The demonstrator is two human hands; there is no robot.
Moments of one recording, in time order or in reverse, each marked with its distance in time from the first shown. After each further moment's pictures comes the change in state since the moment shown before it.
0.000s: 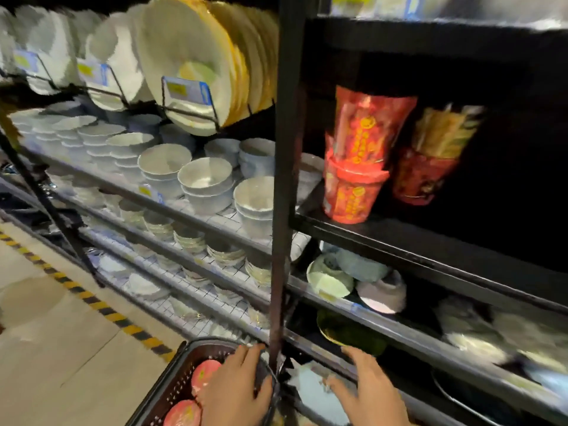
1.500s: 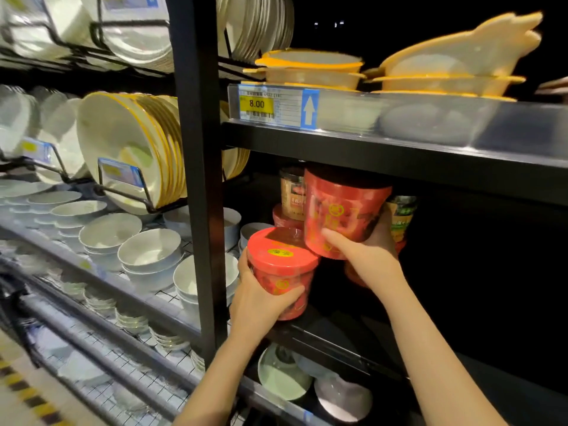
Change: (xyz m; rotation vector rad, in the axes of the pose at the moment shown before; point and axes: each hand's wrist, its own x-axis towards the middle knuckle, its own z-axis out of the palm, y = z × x) left_hand 0.212 0.167 -0.069 -0.742 0.386 -0.051; right_hand 0.157 -0.057 -0.252 0.696 0.439 -0.429
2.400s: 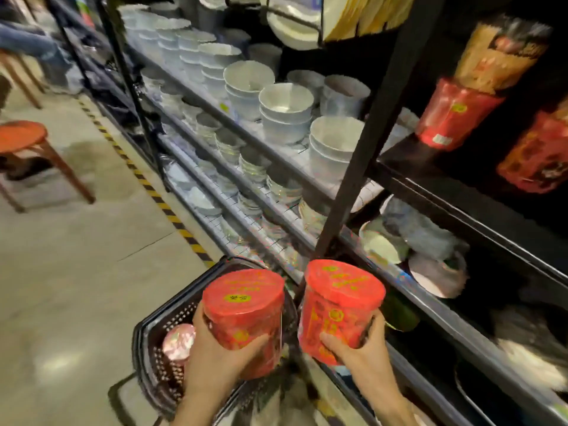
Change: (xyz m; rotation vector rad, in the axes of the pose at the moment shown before) left_hand -0.280 -0.160 -0.169 -0.056 0.308 -0.551; right_hand -0.302 0.132 0.126 0.152 -0.437 0.543
